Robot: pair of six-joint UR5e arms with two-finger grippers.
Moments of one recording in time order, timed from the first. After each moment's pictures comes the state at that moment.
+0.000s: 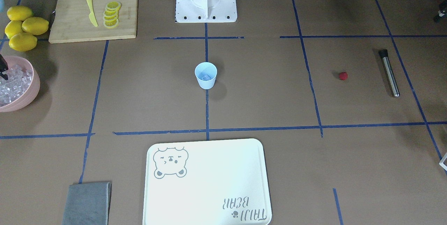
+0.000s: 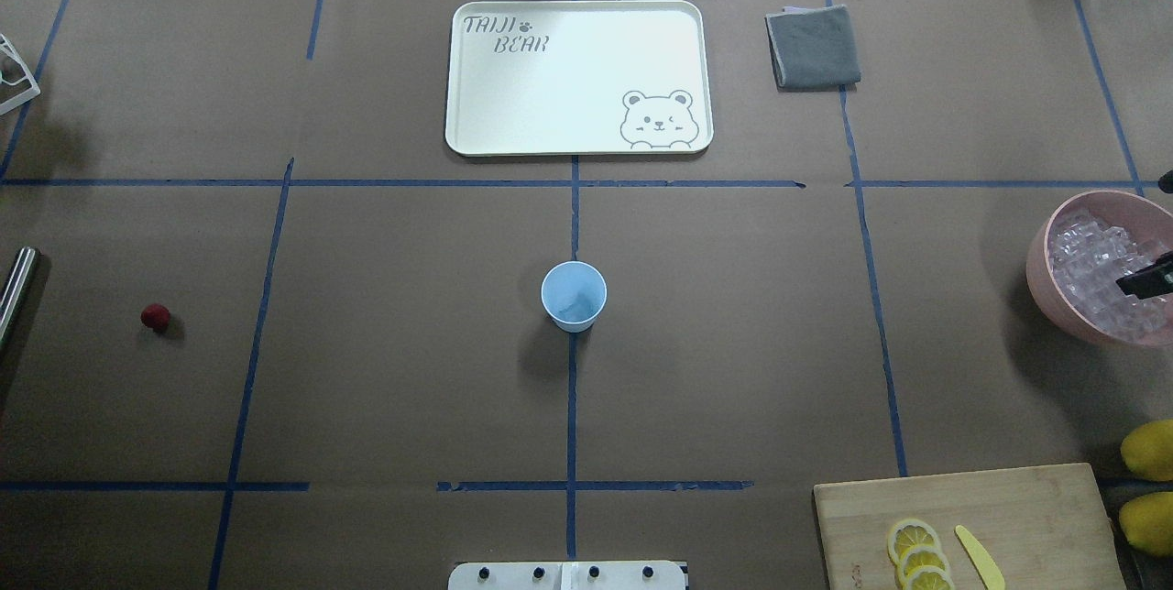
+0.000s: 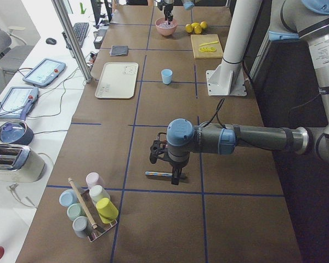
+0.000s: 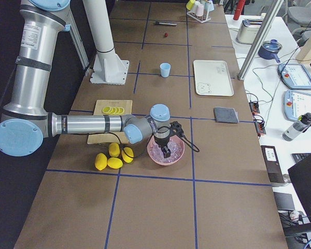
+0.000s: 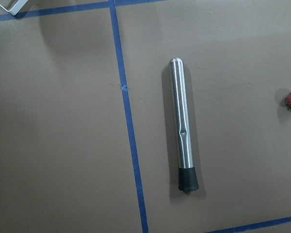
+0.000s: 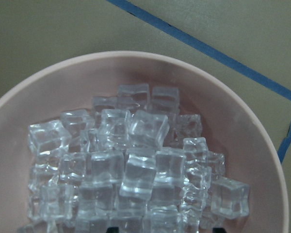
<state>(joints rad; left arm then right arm) -1.53 -1.21 -1.98 -1.57 -2.42 0.09 1.11 -1.79 1.75 -1.10 2.12 0.17</state>
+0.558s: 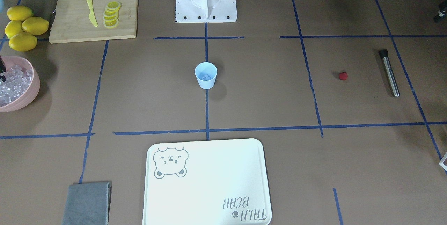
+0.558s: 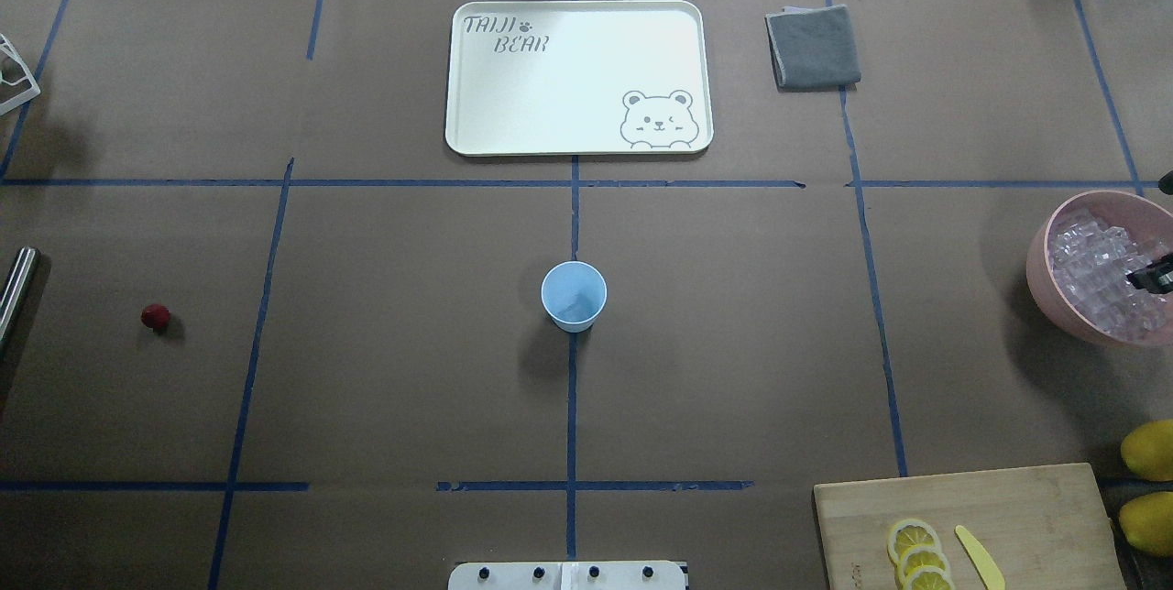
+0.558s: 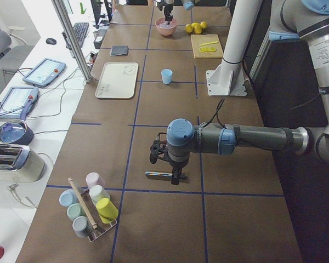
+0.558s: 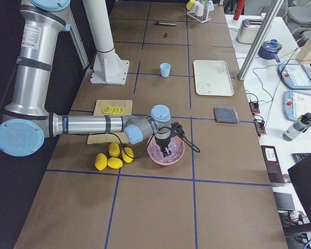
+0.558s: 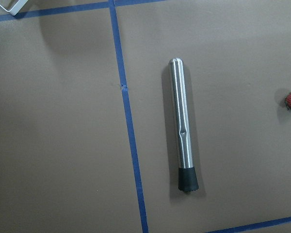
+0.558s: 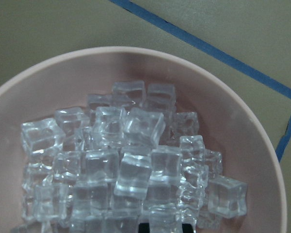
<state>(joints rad) -1.53 -1.21 -1.97 -1.57 -2.42 0.09 1.11 -1.79 1.75 -1.10 2.12 0.17</state>
